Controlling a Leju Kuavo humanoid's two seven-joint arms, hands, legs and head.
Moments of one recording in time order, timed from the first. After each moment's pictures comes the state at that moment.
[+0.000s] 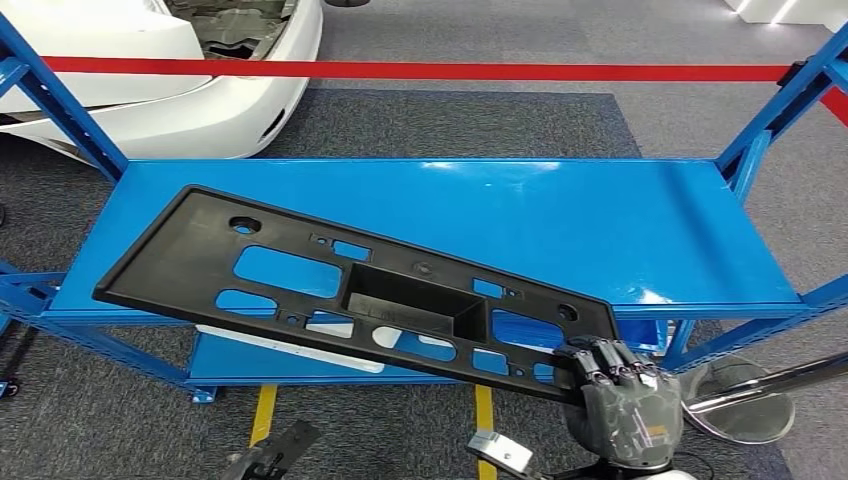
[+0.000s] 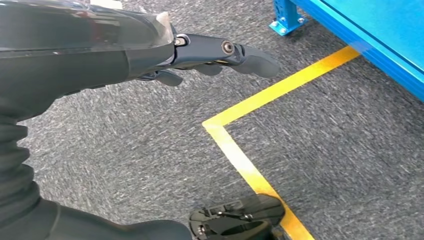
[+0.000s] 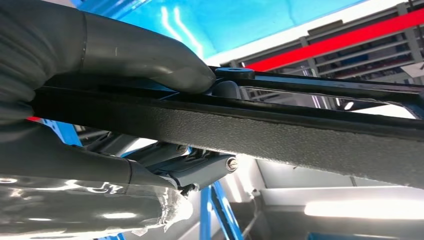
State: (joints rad) left arm -0.09 -0.21 0.70 -0.21 -1.14 0.26 -0.32; right arm 0.12 -0.16 0.56 -1.68 1.43 -0.63 0.01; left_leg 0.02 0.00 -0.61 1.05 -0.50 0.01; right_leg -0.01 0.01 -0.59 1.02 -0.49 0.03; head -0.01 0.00
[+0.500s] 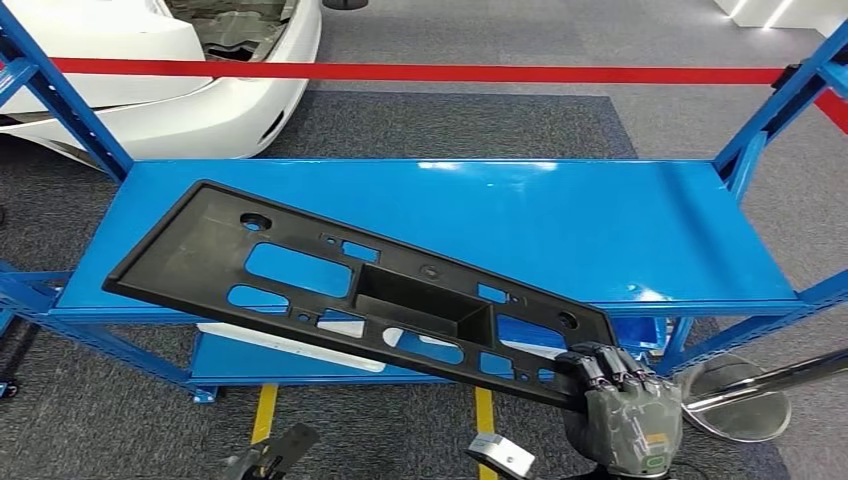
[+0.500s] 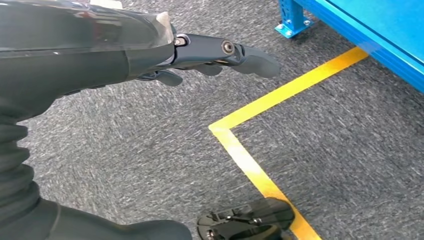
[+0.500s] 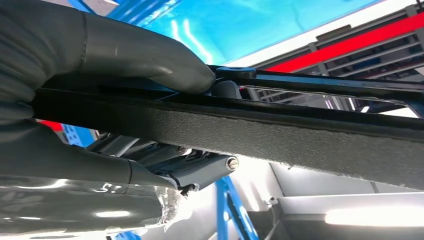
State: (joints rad) left arm -0.08 -0.21 0.70 -0.21 -1.16 0.27 -0.31; right arm 0.15 -0.14 0.56 -1.68 1.41 -0.65 0.02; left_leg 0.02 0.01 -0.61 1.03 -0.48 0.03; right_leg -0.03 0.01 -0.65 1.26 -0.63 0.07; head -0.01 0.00
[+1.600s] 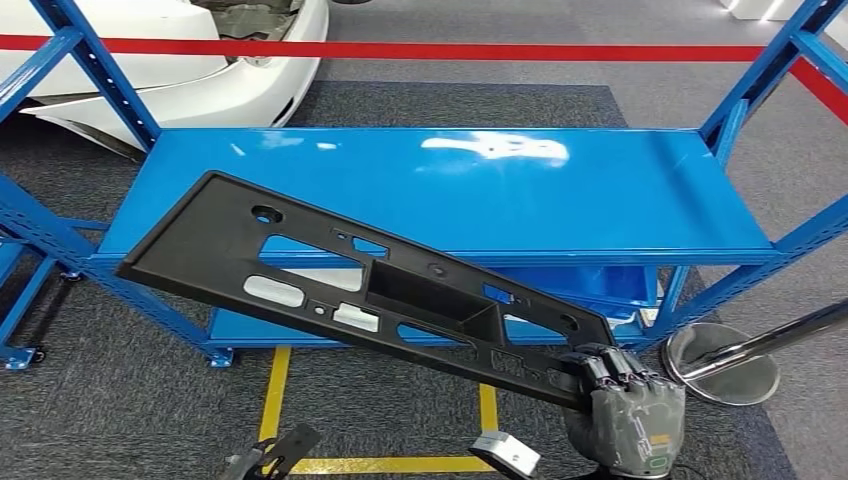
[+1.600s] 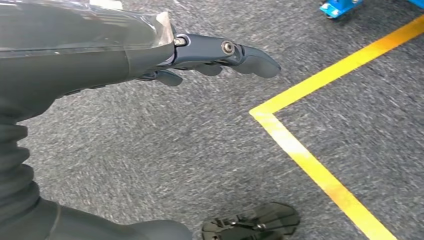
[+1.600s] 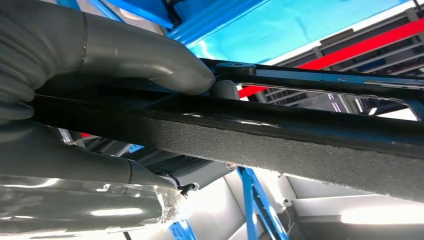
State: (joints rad) left arm -0.08 -0.21 0.70 -0.21 -1.18 0.26 -0.31; right arm 0.15 -0.14 0.56 -1.67 1.38 -0.66 0.02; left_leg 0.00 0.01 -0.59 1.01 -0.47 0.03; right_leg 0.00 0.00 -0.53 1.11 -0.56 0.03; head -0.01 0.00
